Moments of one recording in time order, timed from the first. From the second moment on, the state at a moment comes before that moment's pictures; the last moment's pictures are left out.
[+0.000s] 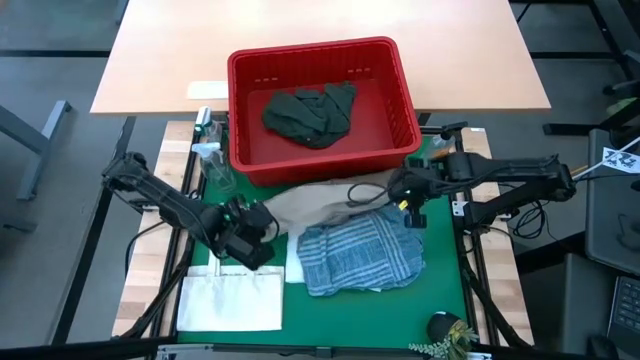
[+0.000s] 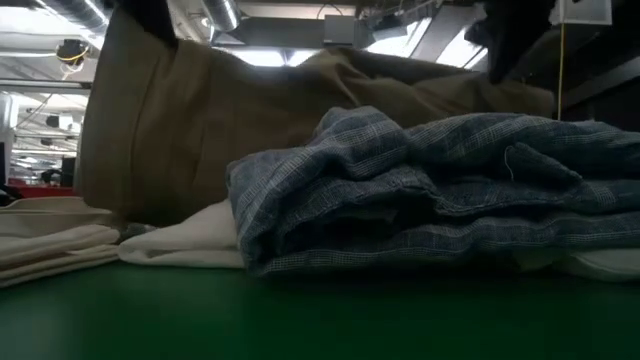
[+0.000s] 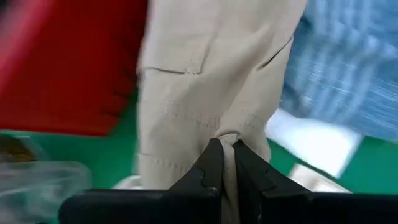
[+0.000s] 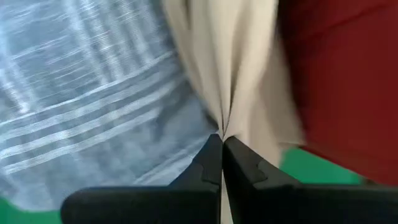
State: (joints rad) left arm -0.49 1.47 1.36 -1.26 -0.56 -0.99; right arm 0.07 1.29 1.32 -1.28 0.17 -0.01
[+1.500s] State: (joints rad) left arm -0.20 1.43 1.76 -1.31 -0.88 -0.59; right arm -0.24 1.01 1.50 -1.41 0.45 -0.19
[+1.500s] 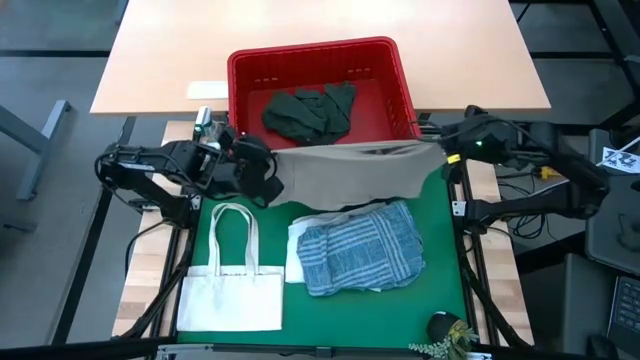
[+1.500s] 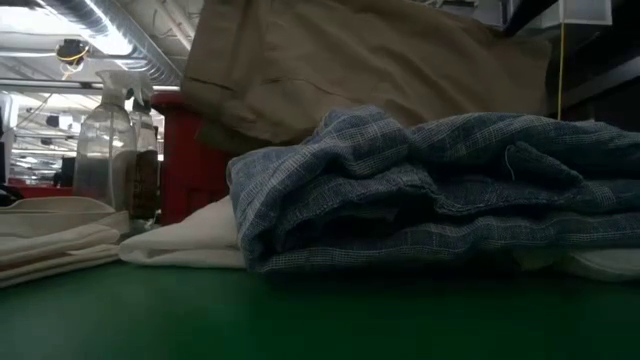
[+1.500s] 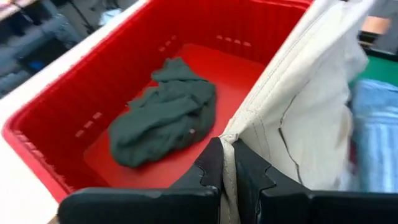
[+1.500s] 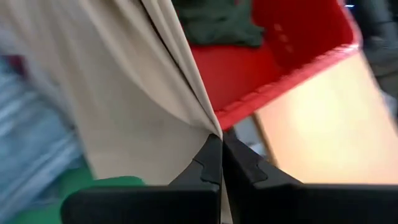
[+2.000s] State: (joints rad) left arm -0.27 1.43 1.76 -1.31 -0.85 -0.59; right arm -0.24 0.99 1.50 -1.45 0.14 -0.11
